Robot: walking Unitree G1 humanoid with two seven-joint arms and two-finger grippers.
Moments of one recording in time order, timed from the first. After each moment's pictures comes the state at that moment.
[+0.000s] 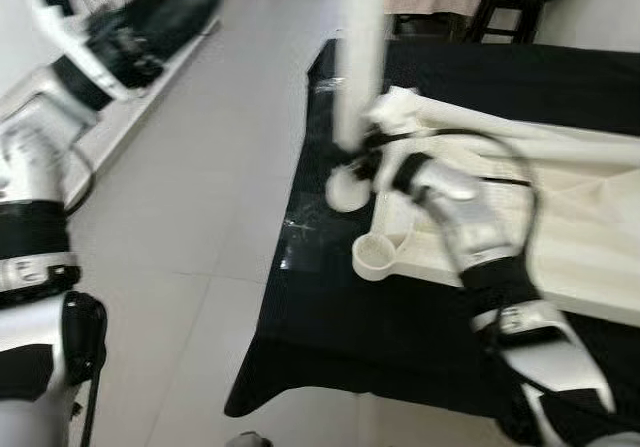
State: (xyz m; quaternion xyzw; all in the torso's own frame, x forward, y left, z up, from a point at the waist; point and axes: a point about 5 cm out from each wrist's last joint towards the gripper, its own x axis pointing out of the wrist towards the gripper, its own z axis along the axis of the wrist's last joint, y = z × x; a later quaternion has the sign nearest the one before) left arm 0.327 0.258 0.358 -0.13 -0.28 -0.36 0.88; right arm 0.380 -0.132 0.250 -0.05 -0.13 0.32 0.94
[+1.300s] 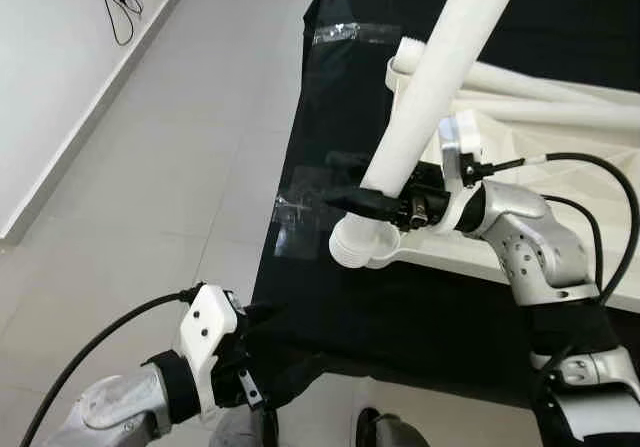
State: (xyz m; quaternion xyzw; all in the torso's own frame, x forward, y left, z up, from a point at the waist) left arm 0.176 0.129 0.160 0.02 0.07 -0.47 0.88; right arm 0.308 -0.132 0.259 -0.01 -0.12 0.64 0.76
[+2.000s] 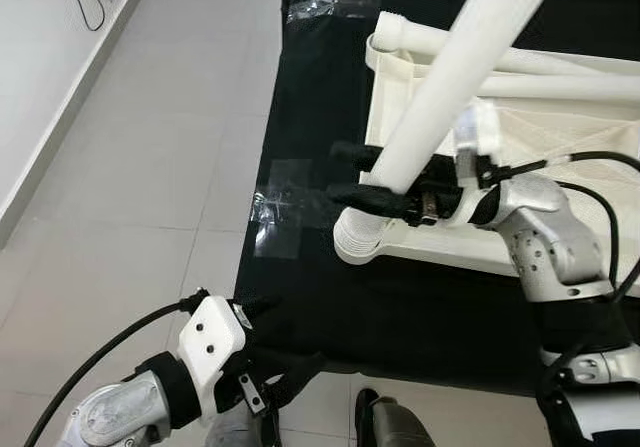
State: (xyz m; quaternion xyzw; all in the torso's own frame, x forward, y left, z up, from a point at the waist) left arm 0.171 0.127 0.164 0.07 0.03 -0.46 0.89; right arm 0.301 -0.130 0.268 -0.12 -0.16 0.64 0.75
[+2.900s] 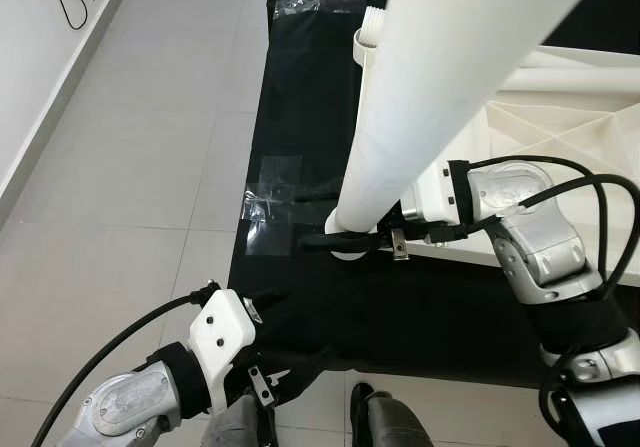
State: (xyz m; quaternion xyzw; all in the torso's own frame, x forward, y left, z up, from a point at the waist) left arm 0.178 0.121 0.166 0.07 0.01 -0.46 0.88; right arm 0.290 -0.107 0.272 -0.28 -0.16 0.68 0.66
